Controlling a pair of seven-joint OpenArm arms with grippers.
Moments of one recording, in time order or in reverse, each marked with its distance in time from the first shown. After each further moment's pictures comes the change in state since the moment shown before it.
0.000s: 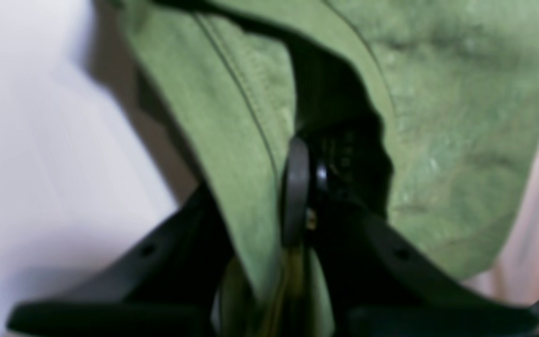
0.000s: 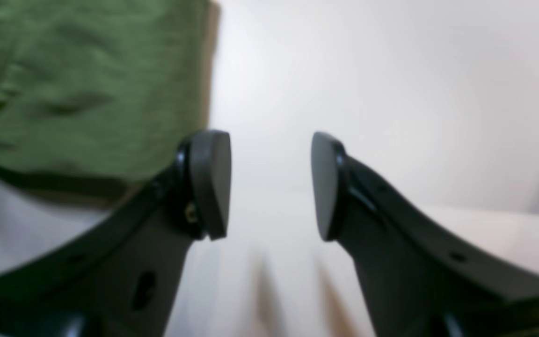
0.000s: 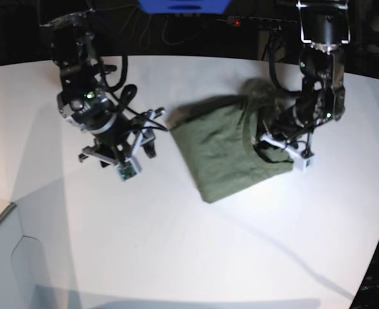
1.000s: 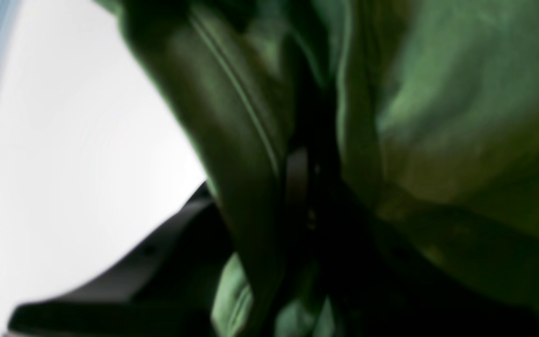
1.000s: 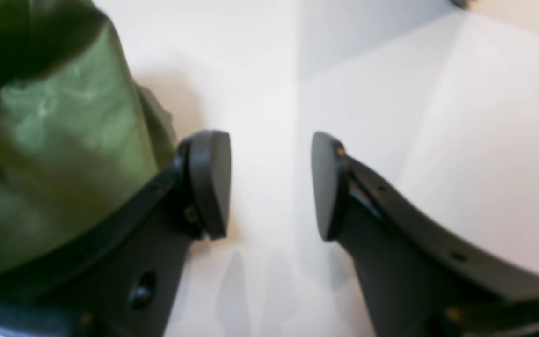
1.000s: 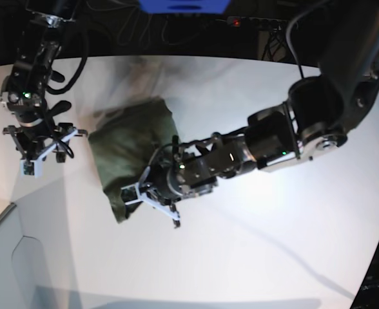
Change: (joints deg) left arm -42.0 9.7 86.5 -25.7 19.3 0.5 -28.8; right arm -0.8 -5.6 32.5 0.3 -0.1 0.0 -0.1
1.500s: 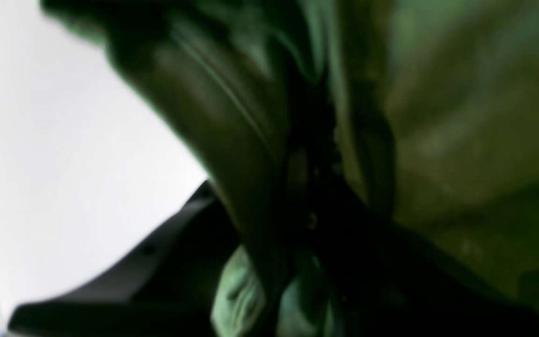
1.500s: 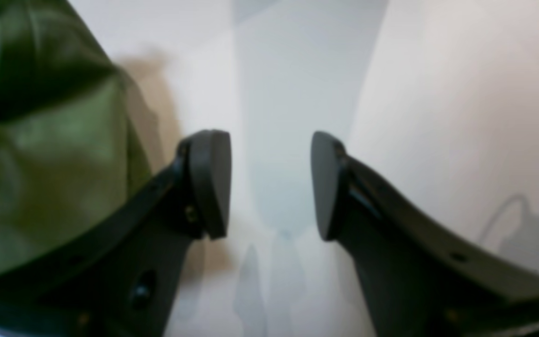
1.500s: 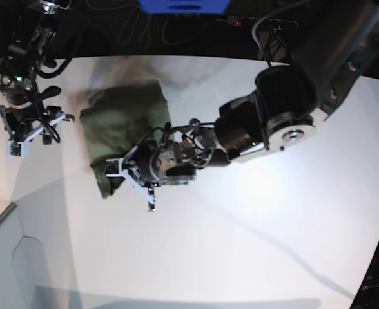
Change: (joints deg) left arm 2.1 8.1 -0.5 -12.0 12.6 -9.1 -5.0; right arm -4.0 -0.7 5.0 1.5 0.0 0.0 0.0
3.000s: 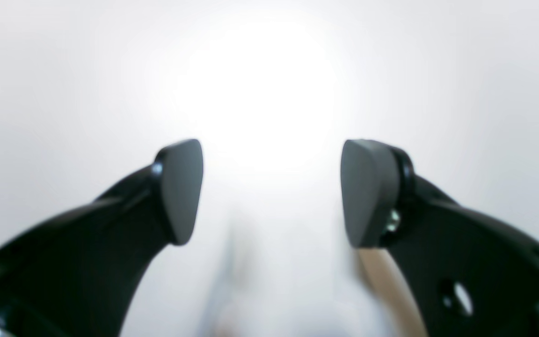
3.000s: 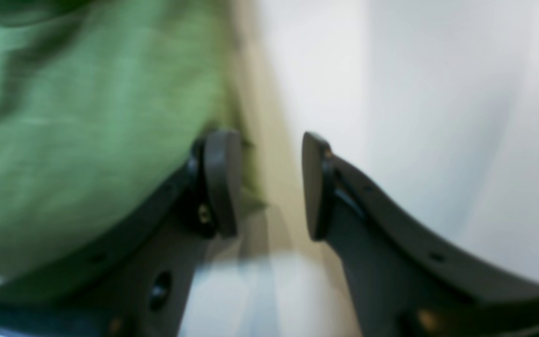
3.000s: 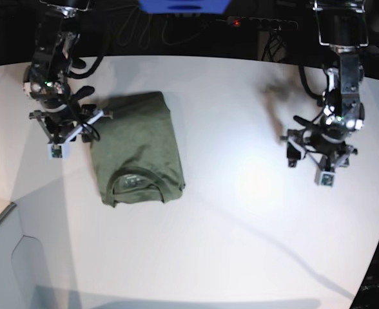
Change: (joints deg) left arm 43.2 -21.4 -91.1 50.6 0.7 -0.2 21.5; right arm 0.4 -2.3 -10.4 -5.9 0.0 0.0 0.6
